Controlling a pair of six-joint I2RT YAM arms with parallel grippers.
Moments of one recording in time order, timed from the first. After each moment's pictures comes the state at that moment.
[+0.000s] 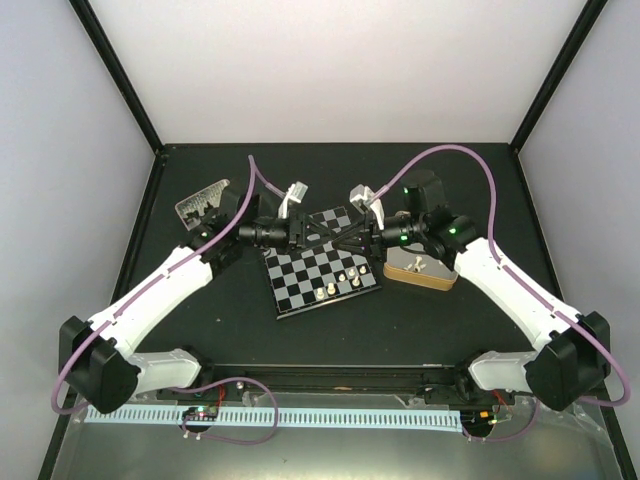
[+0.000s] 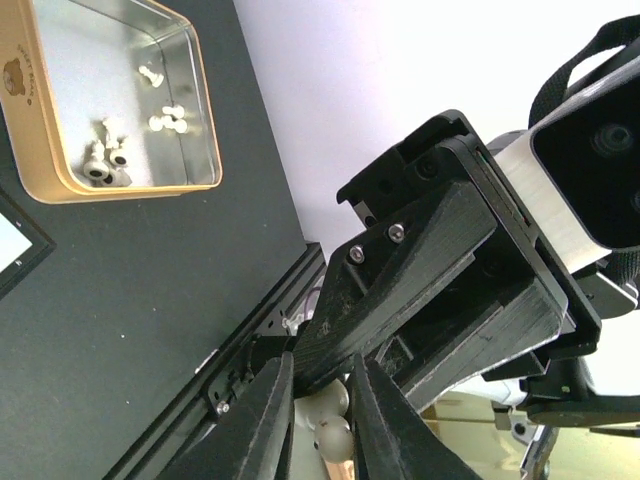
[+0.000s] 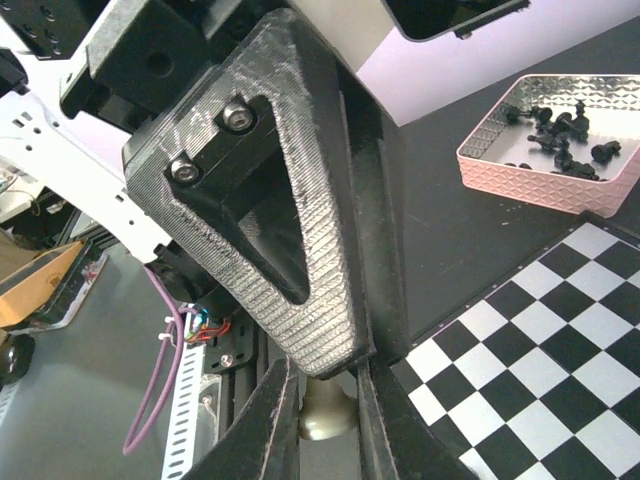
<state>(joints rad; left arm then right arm) -0.57 1.22 1.04 -0.24 0.84 -0.95 0.55 1.29 1.10 -0.38 -0.97 -0.05</state>
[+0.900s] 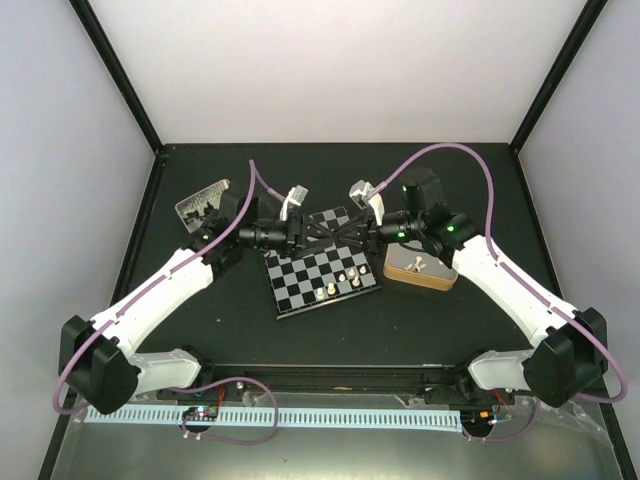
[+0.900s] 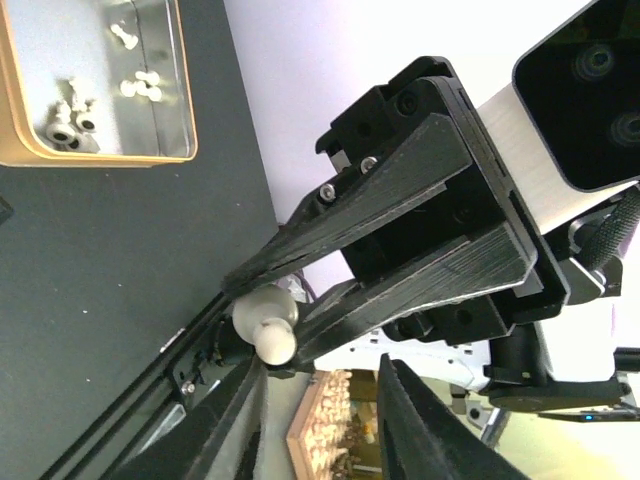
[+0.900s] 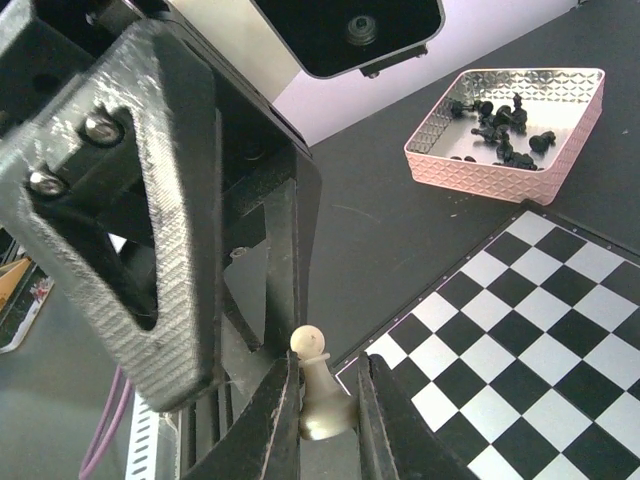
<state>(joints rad) -0.55 1.22 1.00 -0.18 0.90 -1.05 0.54 1.31 1.12 -0.38 -0.87 -0.03</state>
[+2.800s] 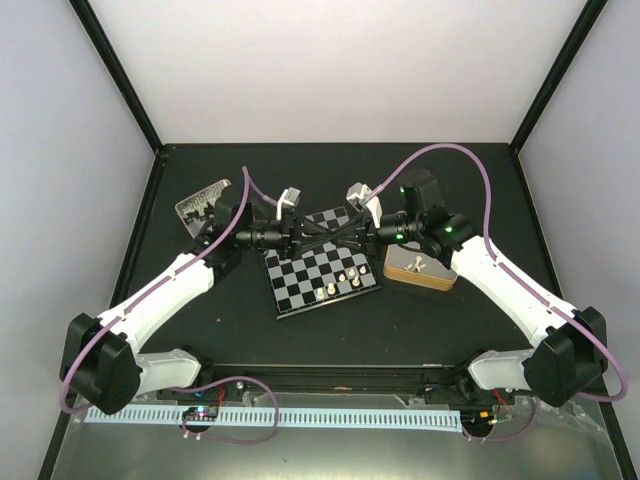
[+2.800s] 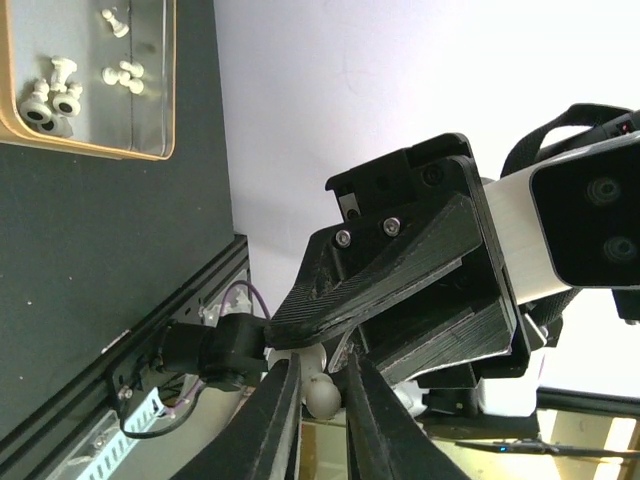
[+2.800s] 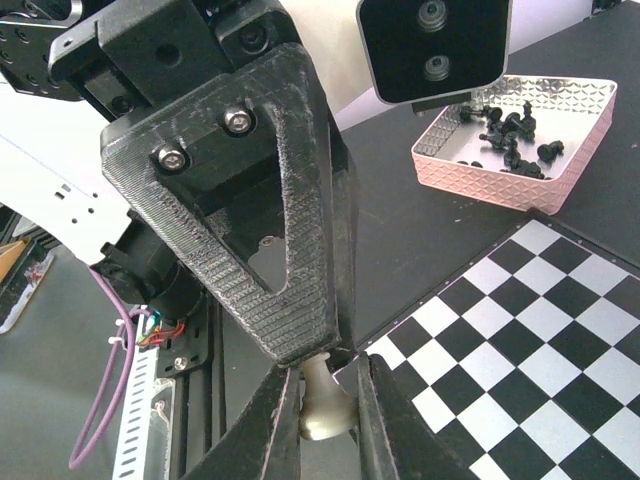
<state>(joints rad) -0.50 1.22 0.88 0.05 0.95 -1.31 0.56 1.31 1.12 -0.38 -0.87 -0.08</state>
